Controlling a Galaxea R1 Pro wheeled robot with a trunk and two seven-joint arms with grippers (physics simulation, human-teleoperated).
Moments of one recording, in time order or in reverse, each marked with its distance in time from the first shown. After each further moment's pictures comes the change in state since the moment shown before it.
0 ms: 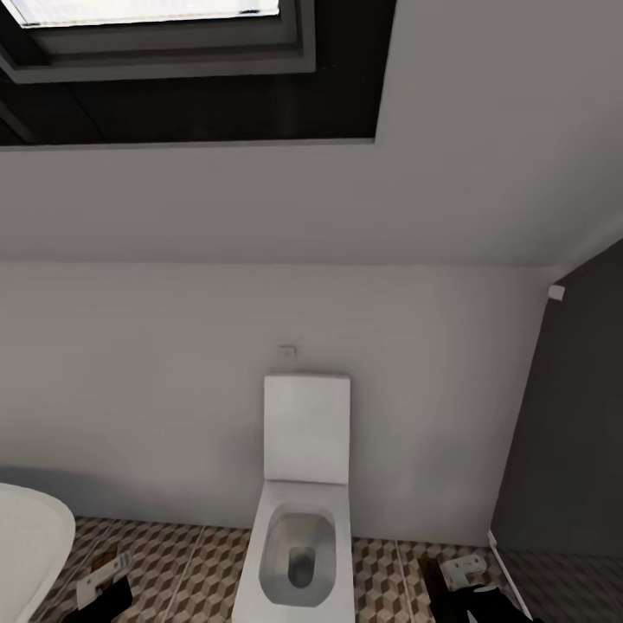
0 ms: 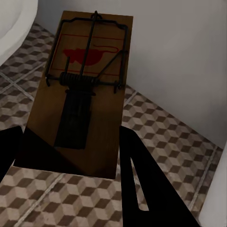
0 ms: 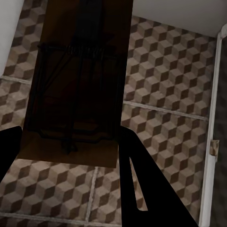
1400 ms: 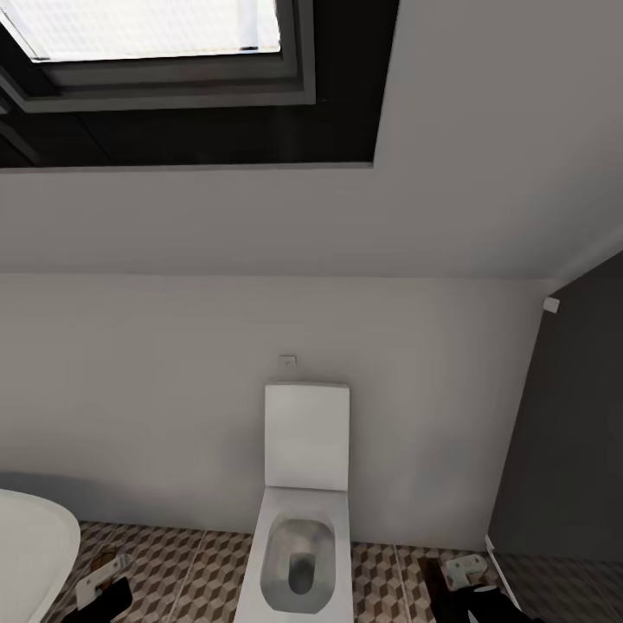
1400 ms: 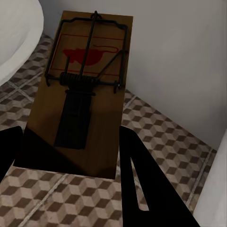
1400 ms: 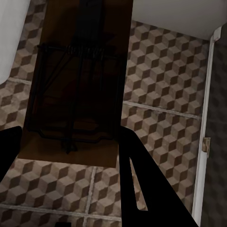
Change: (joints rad) left arm 0.000 0.000 0.000 0.000 -0.001 -0.003 0.001; right arm 0.000 -0.002 0.000 0.000 0.000 0.002 0.001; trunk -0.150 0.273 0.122
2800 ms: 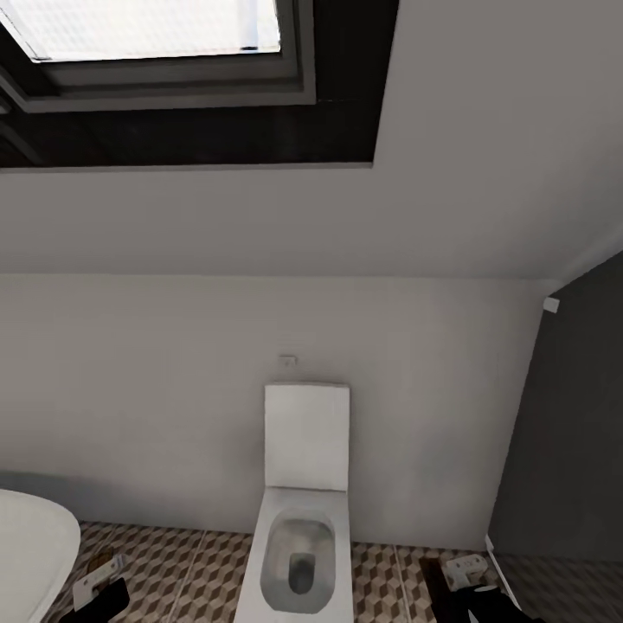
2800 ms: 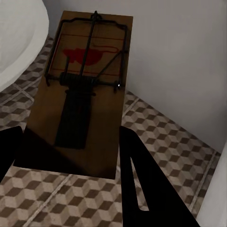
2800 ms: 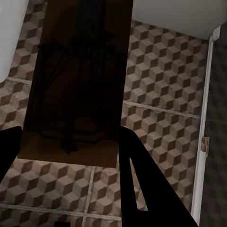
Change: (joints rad) left arm 0.001 0.005 0.001 0.004 0.001 -0.010 0.005; right arm 0.000 -0.001 0.000 0.000 0.001 0.002 -0.001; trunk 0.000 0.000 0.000
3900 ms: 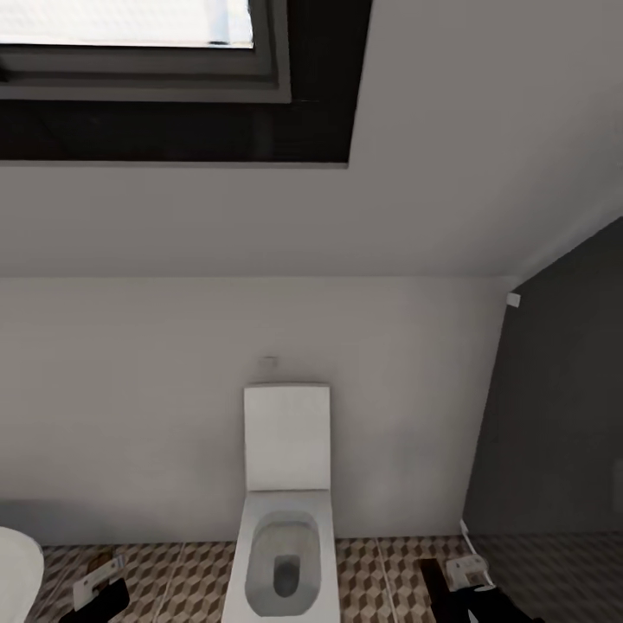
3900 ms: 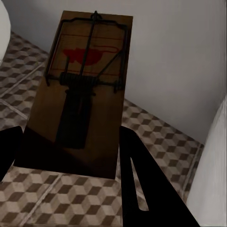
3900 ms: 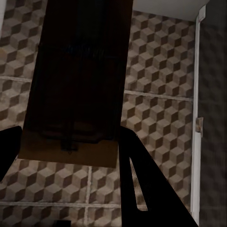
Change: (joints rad) left arm 0.000 0.000 0.000 0.000 0.000 0.001 0.000; right arm 0.000 0.000 0.001 -0.001 0.000 0.006 0.002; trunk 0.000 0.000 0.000
